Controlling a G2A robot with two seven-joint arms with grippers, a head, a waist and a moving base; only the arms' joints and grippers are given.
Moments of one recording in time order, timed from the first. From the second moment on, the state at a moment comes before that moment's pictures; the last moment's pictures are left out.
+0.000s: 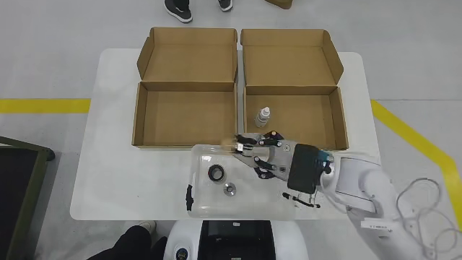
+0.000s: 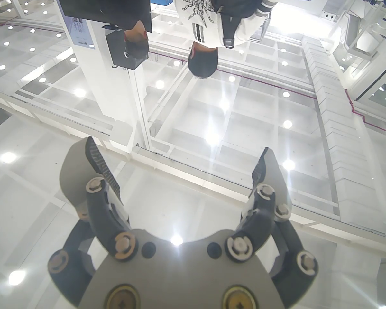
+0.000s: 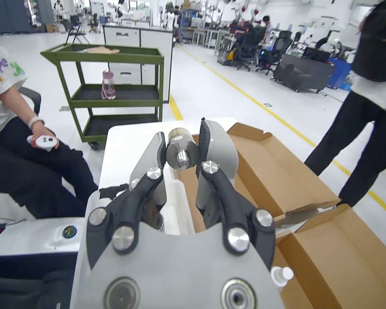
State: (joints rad) left arm -0.37 -0.34 -0.25 -1.16 3.07 0.41 0.06; right arm -1.28 -1.05 1.20 -2.11 -1.08 -0.72 0.00
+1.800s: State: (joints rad) left arm -0.37 -0.34 -0.25 -1.16 3.07 0.41 0.06; right arm -1.34 -1.06 1.41 -2.10 -1.15 -0.64 -0.09
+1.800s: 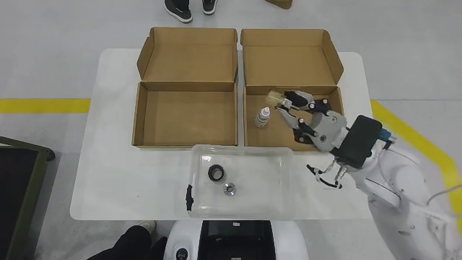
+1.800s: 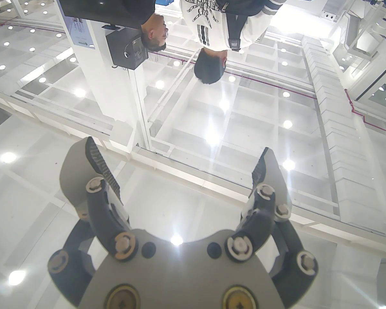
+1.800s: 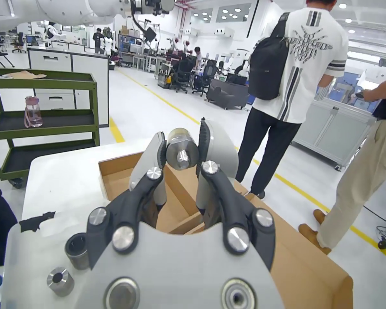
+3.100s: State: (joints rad) left arm -0.37 -0.34 -0.25 -1.16 3.07 0.41 0.06; right arm -1.33 -1.04 1.41 -1.82 -1.21 -0.69 0.28
